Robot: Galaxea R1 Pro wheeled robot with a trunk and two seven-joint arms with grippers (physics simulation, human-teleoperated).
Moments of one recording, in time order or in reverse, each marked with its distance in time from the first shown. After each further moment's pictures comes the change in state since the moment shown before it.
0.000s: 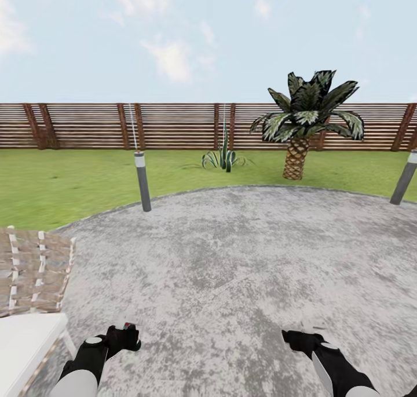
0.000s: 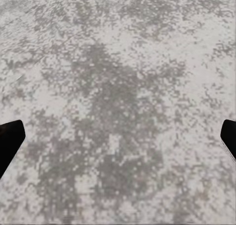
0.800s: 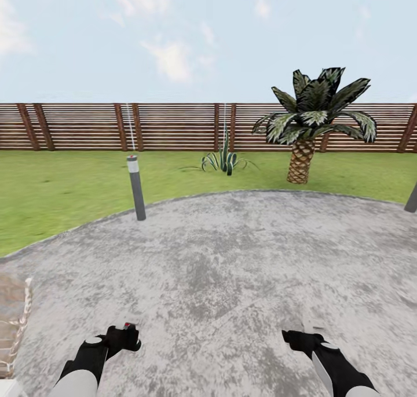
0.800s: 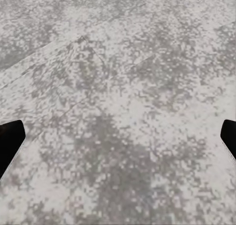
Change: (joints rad) left arm 0.000 0.000 0.000 0.000 0.000 0.000 0.000; right arm 0.000 0.000 0.000 0.000 0.000 0.000 0.000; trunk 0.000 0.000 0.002
